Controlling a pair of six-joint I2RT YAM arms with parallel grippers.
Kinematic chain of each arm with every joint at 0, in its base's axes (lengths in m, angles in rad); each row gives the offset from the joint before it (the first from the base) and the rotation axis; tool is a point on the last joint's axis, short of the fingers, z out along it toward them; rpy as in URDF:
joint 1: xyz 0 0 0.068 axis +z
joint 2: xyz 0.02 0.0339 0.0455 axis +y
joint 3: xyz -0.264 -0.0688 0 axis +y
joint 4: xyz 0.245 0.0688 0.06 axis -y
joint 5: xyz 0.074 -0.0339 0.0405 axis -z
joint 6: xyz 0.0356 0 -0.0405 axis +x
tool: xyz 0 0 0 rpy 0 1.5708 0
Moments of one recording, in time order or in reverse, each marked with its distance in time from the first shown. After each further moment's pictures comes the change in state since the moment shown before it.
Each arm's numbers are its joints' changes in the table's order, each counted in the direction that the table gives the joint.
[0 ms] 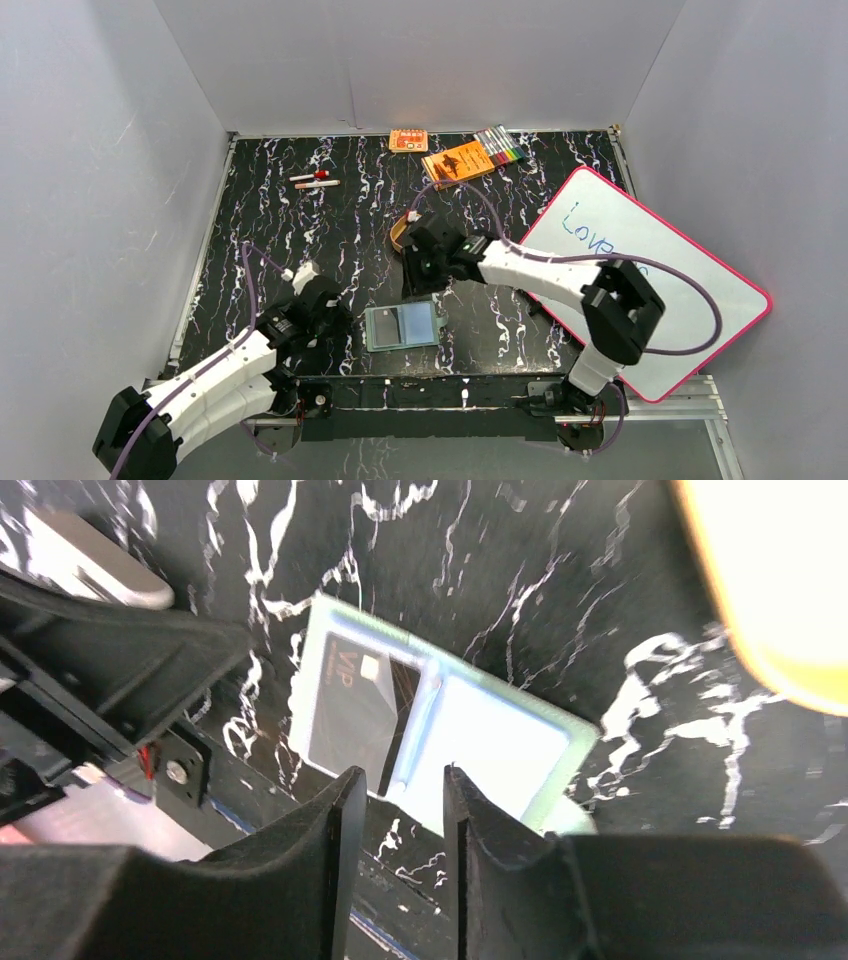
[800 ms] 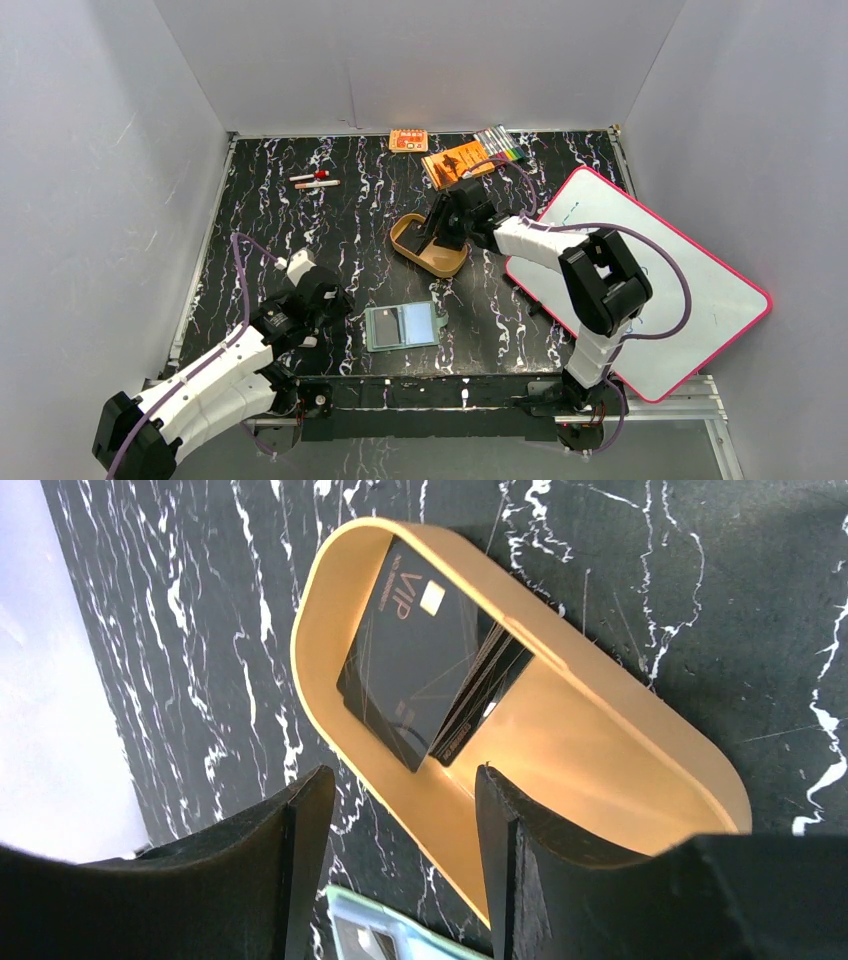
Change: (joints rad) left arm 0.000 -0.016 -0.113 -0.079 -0.105 0.035; right arm -0.339 0.100 0.048 0.398 0.013 0.232
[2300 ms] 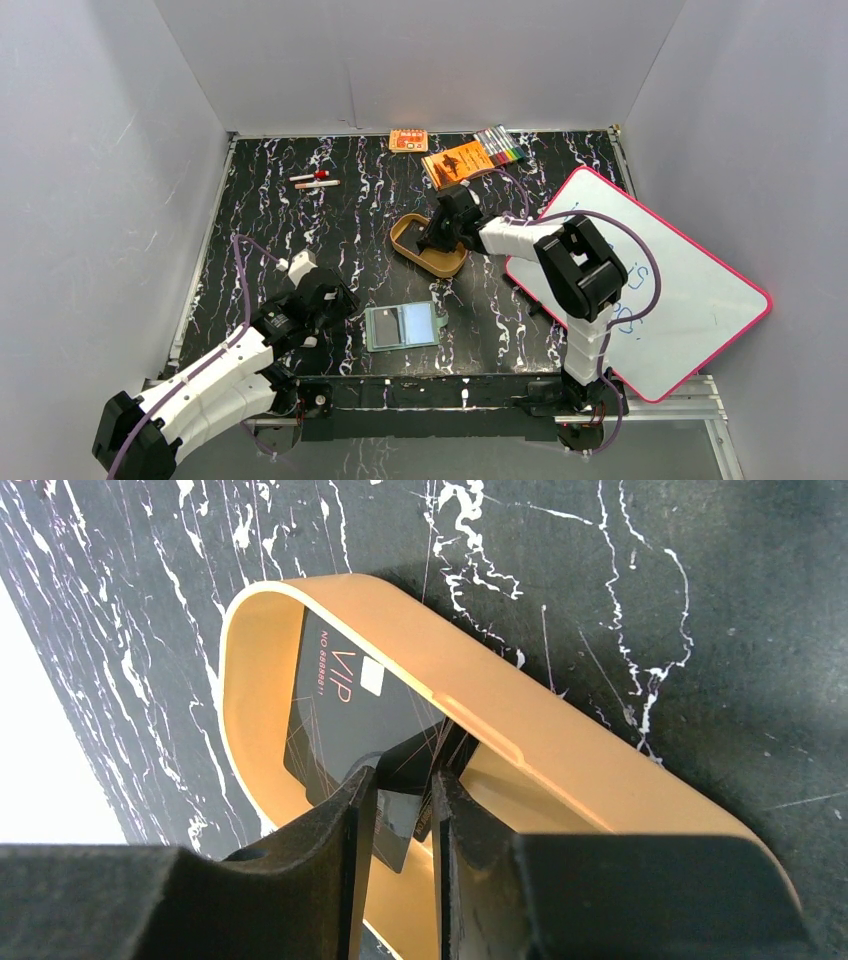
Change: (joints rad) left arm 0.000 -0.001 0.020 0.031 0.022 -0.006; right arm 0.021 0.158 -0.047 0.053 0.088 0.138
